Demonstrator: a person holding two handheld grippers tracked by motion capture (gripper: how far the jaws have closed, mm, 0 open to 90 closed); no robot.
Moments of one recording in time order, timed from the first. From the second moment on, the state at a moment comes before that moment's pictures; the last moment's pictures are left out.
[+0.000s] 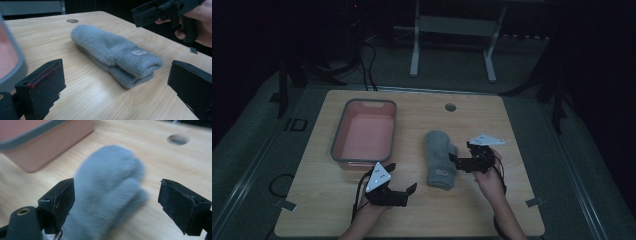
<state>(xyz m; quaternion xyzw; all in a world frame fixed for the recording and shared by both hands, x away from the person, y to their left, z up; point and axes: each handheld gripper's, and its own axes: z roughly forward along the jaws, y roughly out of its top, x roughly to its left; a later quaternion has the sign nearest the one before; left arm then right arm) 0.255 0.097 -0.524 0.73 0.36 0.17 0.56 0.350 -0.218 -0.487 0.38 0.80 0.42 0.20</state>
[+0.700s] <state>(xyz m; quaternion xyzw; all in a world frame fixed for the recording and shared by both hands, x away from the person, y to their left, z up) 0.340 0.039 -0.491 0.79 0.36 0.14 0.48 0.346 -0.235 -0.486 0.38 0.82 0.39 0.18</state>
